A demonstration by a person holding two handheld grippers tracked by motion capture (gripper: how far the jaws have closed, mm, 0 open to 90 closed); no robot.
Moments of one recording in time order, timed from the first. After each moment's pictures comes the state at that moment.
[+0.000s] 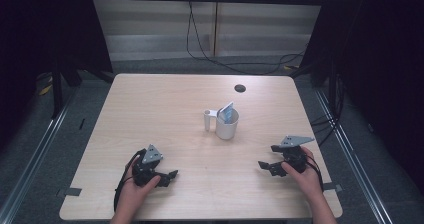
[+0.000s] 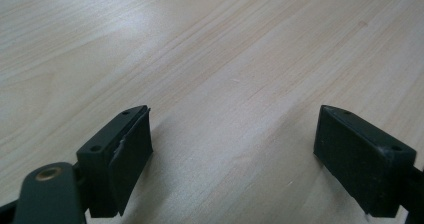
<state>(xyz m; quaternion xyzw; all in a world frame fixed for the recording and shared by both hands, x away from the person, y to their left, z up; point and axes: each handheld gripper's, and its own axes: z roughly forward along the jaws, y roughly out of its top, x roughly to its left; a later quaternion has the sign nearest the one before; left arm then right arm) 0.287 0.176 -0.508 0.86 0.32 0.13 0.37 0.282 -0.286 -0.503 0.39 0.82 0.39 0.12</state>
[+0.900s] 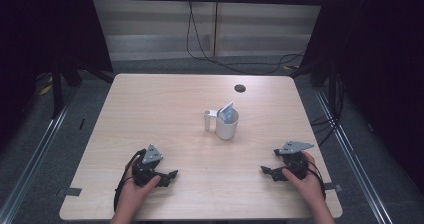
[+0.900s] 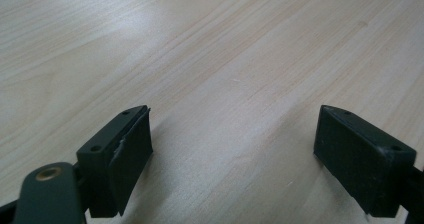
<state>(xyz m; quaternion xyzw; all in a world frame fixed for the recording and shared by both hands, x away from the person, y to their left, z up) 0.287 0.175 -0.508 0.86 0.32 0.13 0.37 0.271 -0.289 -0.512 0.38 0.84 0.36 0.15</state>
